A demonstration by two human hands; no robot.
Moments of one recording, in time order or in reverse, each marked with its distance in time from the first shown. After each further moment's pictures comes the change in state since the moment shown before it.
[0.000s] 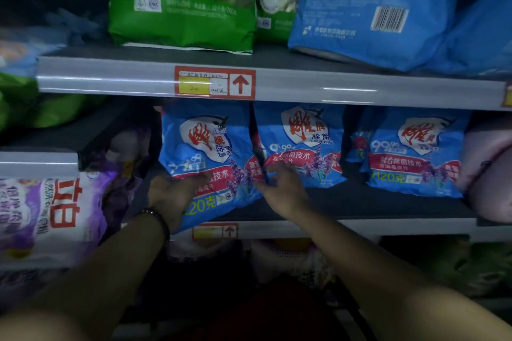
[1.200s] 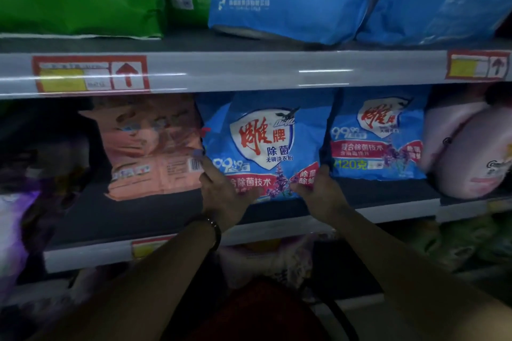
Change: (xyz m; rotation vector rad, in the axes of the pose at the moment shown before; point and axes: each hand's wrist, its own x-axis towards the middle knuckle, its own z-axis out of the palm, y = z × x) left_hand -0.032 -0.056 0.191 0.553 -0.206 0.369; right_hand 0.001 0.138 -0.120 0.028 0.117 0.204
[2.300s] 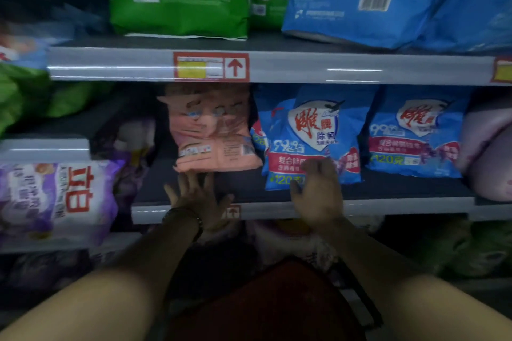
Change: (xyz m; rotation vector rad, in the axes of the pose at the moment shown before) left_hand -0.032 -0.091 -0.149 0.904 -0.181 -0.069; right_hand -0.093 -0.087 0.083 -0.479 0.238 -0.314
